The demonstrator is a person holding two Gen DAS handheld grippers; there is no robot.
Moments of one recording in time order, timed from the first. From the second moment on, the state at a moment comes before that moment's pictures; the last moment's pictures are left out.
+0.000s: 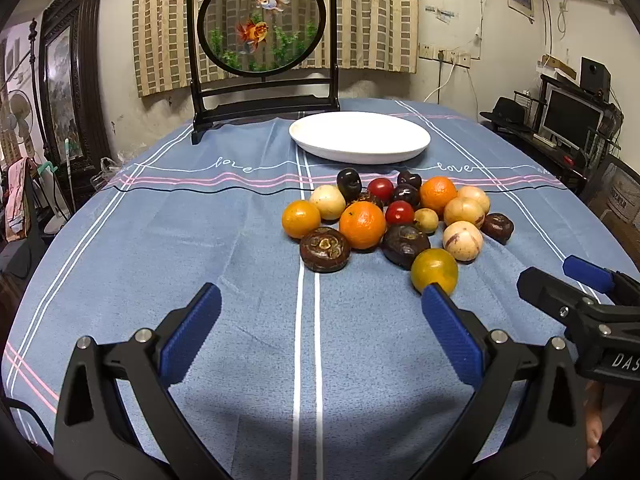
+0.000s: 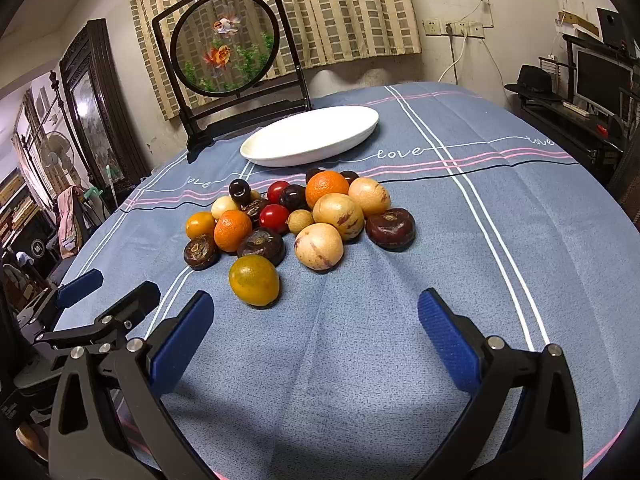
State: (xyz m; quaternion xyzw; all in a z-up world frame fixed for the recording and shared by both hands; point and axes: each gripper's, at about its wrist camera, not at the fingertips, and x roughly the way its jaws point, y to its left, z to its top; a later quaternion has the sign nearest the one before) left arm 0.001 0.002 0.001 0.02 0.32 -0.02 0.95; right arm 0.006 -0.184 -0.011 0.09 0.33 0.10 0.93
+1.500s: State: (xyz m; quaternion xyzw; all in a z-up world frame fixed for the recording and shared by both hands) left arm 0.009 0.012 -0.007 -0.01 0.34 0.00 0.94; right arm 0.010 -0.183 -0.015 0.09 0.34 0.10 0.93
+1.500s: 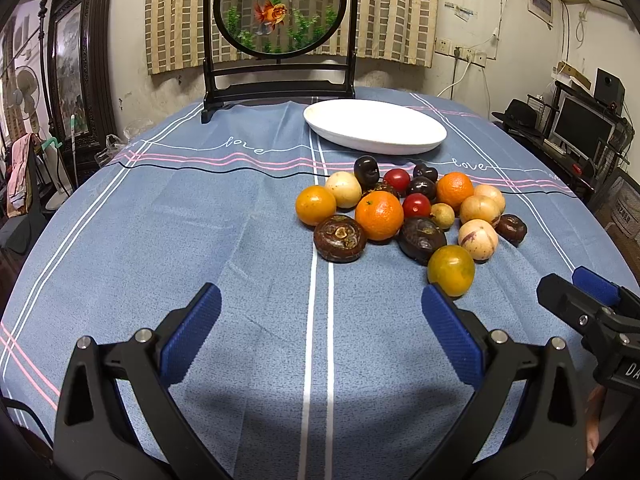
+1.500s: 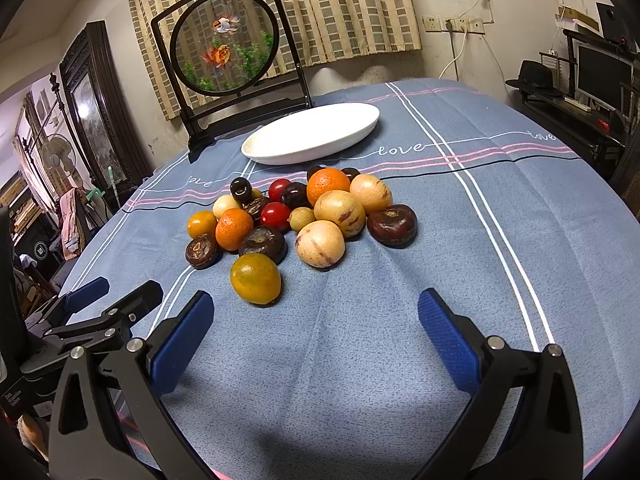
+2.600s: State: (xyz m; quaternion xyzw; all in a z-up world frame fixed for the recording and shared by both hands) left arm 0.027 0.010 -0.017 -0.01 0.39 -0.05 0.92; right arm 0.003 -0.188 -0.013 0.13 0.32 0.13 0.93
